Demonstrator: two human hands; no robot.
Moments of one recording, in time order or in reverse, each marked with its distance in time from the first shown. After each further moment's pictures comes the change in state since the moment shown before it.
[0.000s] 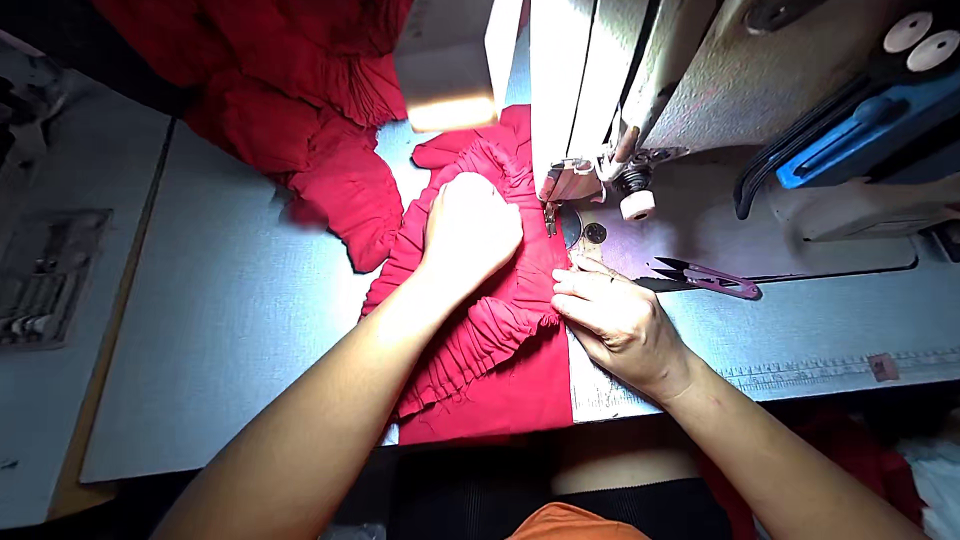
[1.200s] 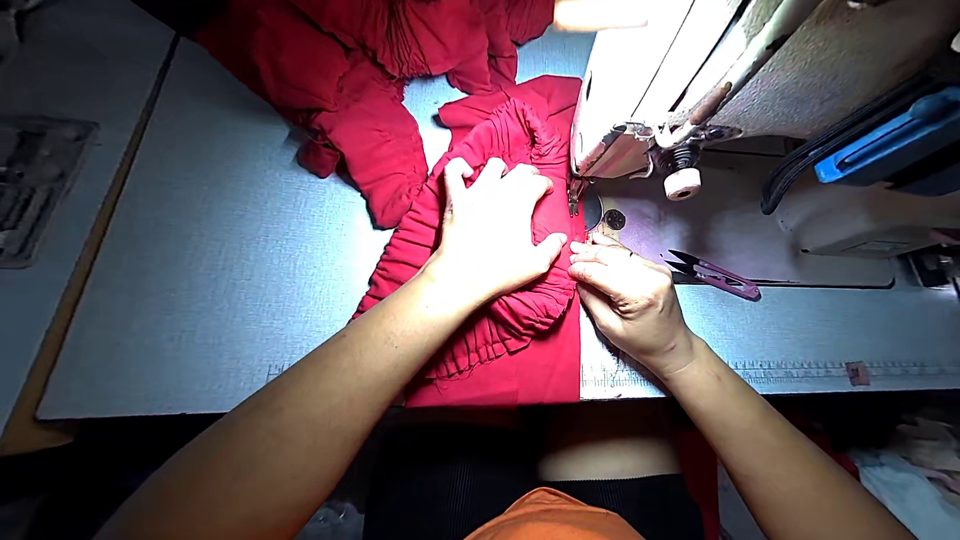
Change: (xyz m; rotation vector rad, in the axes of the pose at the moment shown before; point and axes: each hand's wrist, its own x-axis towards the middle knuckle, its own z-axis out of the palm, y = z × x) left_hand -0.033 -0.012 0.011 0.172 0.039 0.289; right_hand 0.008 0.003 0.002 0.036 0.023 0.033
